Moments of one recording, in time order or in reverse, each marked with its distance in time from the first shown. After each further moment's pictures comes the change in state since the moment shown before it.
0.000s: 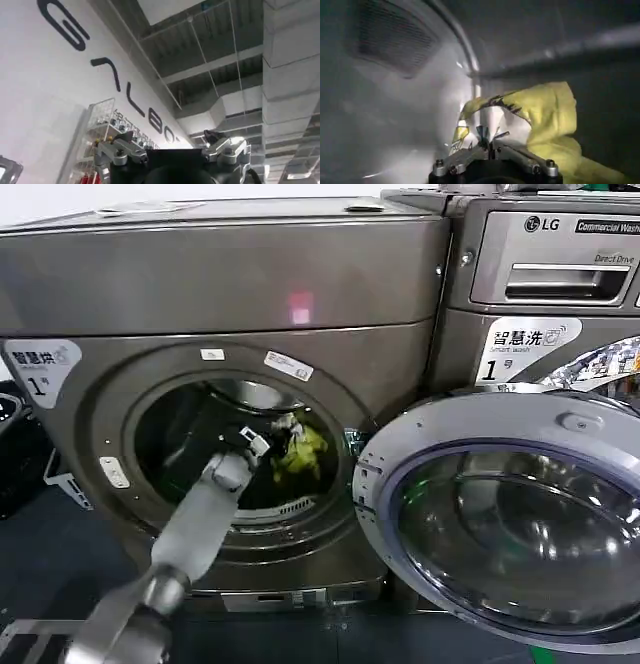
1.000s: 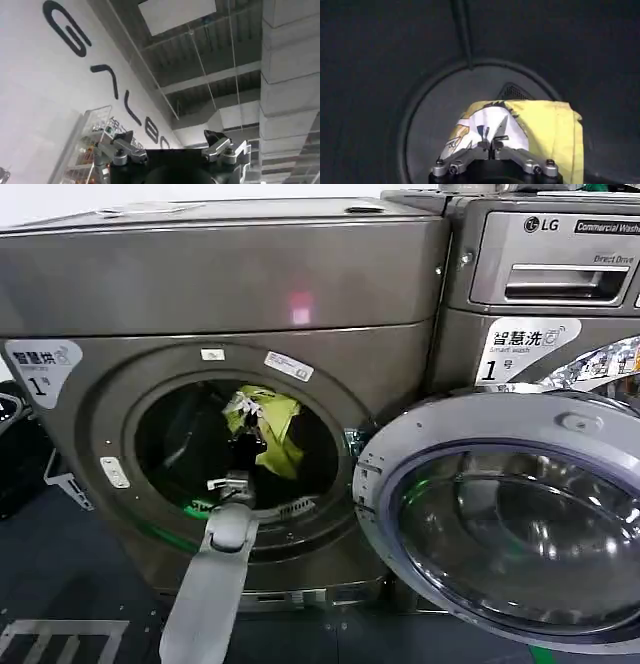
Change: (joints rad) left arm 0.350 -0.116 -0.200 -0.416 -0.029 -0.201 -0.381; right arm -0.005 -0.017 0.024 -0.015 -0.030 0.037 -0.010
